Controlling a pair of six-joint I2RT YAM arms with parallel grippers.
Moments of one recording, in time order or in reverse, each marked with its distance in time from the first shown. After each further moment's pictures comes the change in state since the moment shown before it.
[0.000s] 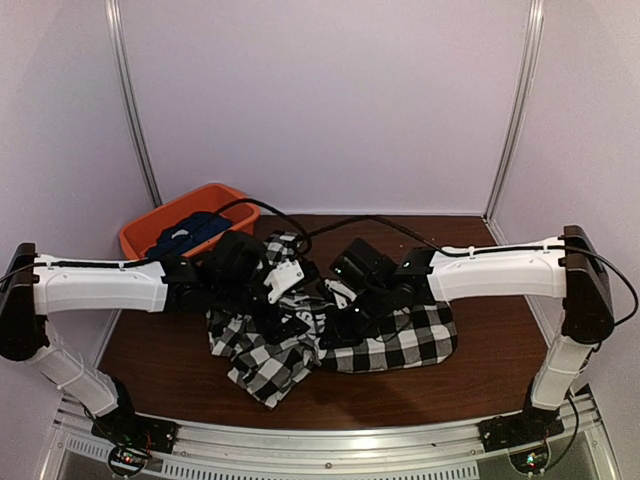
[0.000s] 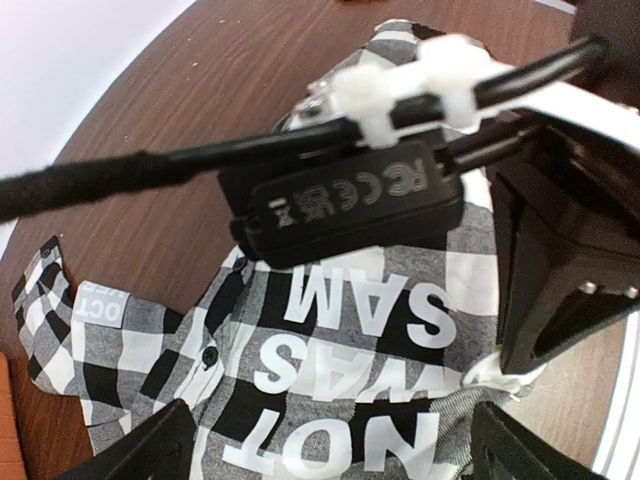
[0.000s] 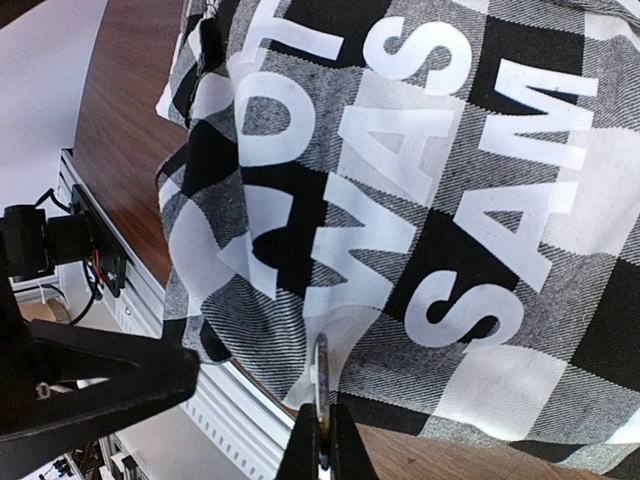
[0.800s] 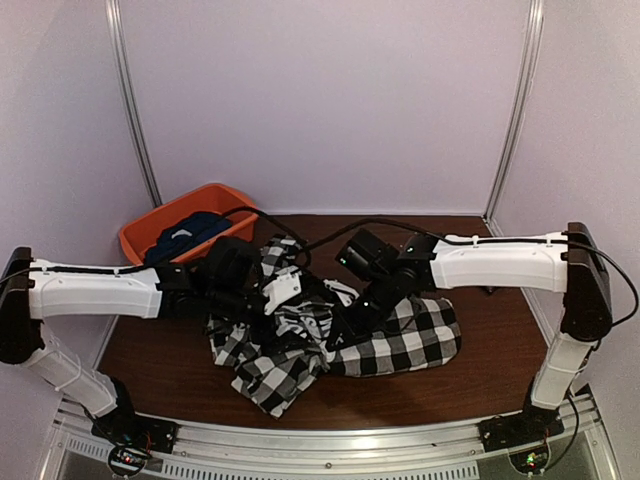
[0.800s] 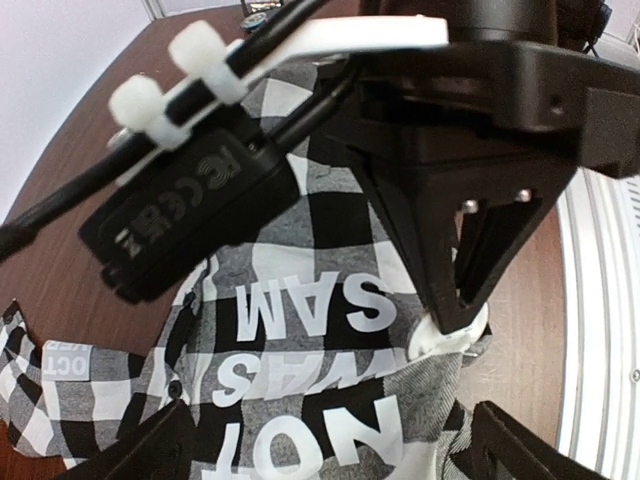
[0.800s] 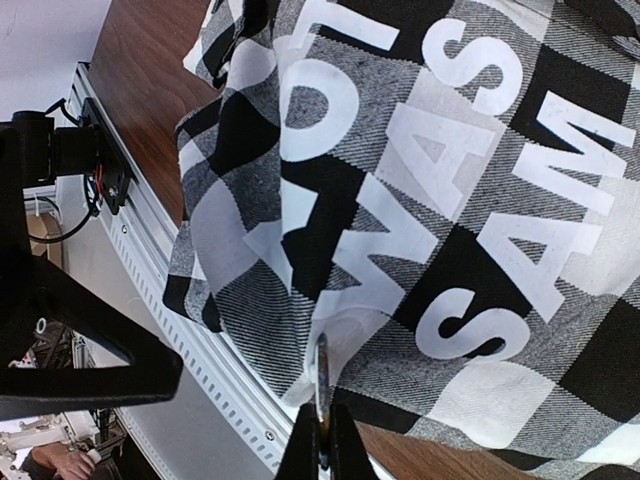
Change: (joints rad) left arm 0.000 -0.030 -0.051 0.037 0.221 0.104; right arm -0.046 0.003 0.059 -0.166 -0.141 -0.243
